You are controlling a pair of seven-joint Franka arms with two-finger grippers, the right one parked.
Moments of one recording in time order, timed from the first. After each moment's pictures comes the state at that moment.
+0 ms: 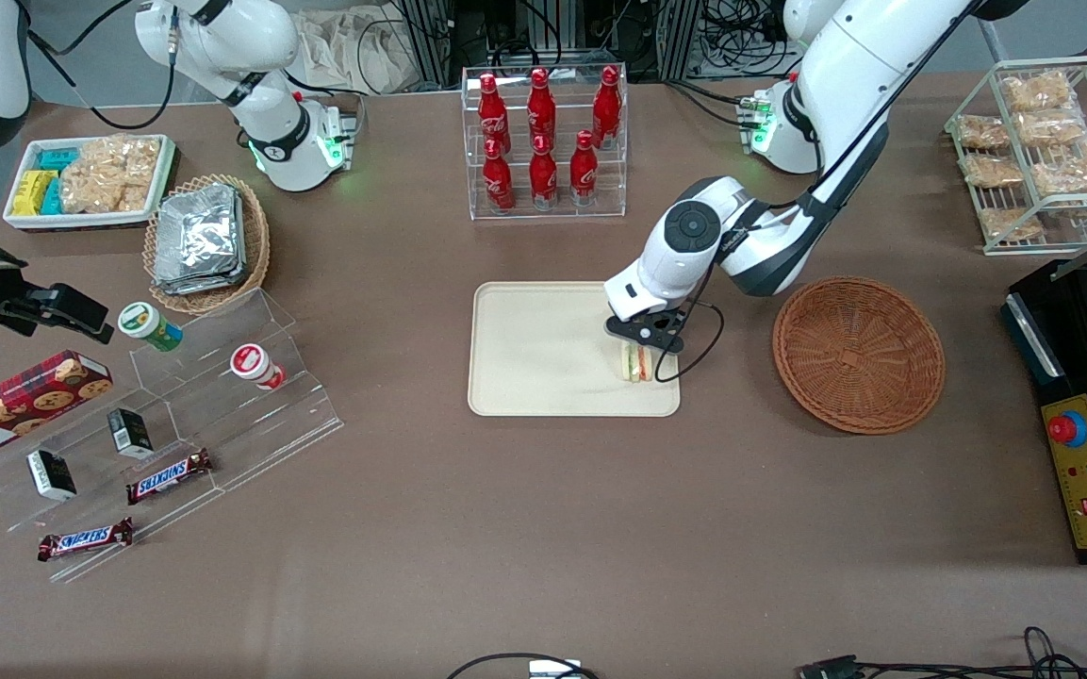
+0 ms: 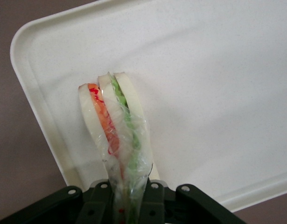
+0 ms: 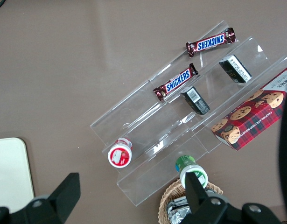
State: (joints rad) arm -0.02 0.45 -0.65 -2.19 0.32 2.55 -0.56
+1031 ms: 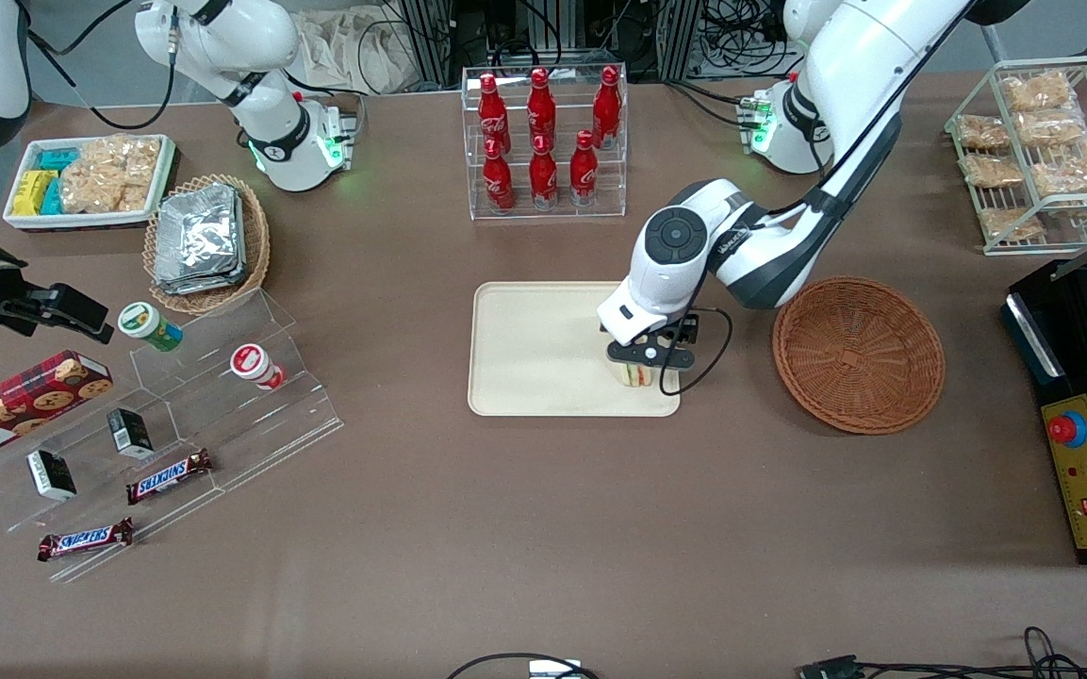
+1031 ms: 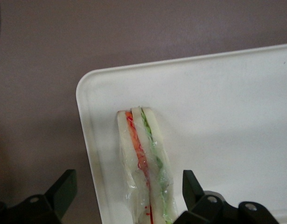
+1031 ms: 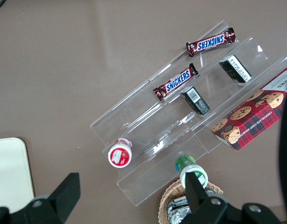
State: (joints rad) arm -0.02 0.45 -0.67 -1.95 0.35 2.27 -0.75
